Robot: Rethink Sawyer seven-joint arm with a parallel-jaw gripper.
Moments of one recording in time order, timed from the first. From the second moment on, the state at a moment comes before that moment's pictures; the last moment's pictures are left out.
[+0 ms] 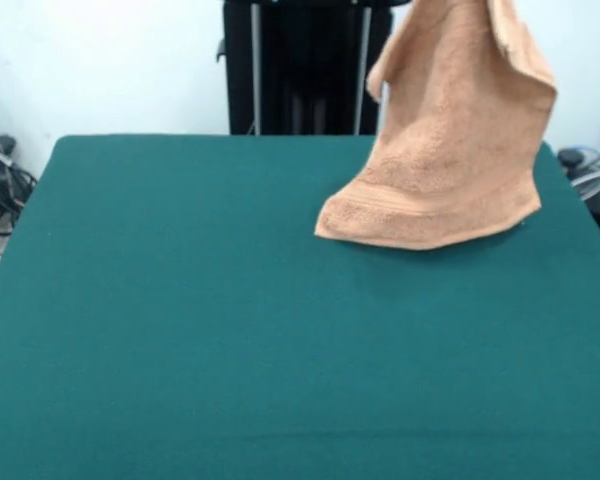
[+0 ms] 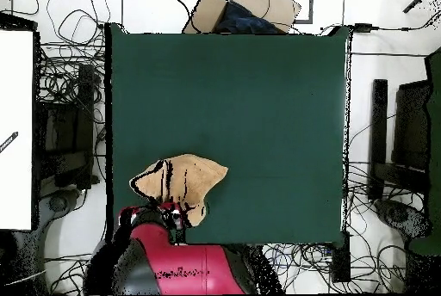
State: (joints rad) arm -0.27 -1.44 0.31 2.36 0.02 0.45 1.60
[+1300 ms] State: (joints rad) arm -0.29 -1.52 0.20 2.35 0.09 0.62 1.60
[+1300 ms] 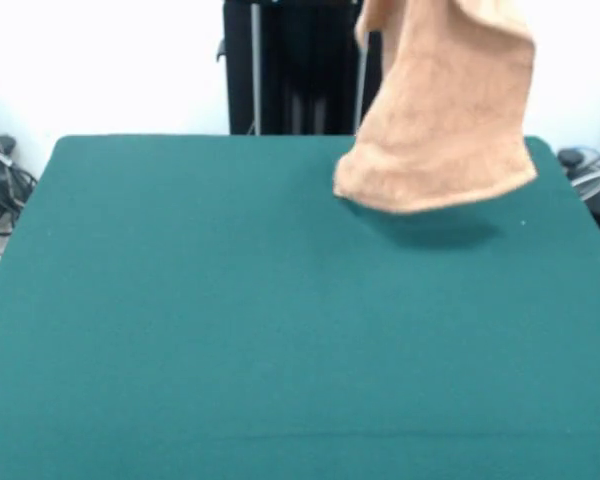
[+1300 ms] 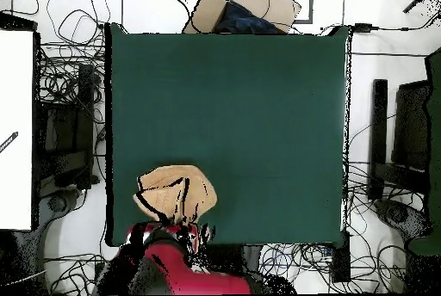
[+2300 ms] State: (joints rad) arm -0.35 -0.96 0.21 2.32 -0.12 0.03 1.60
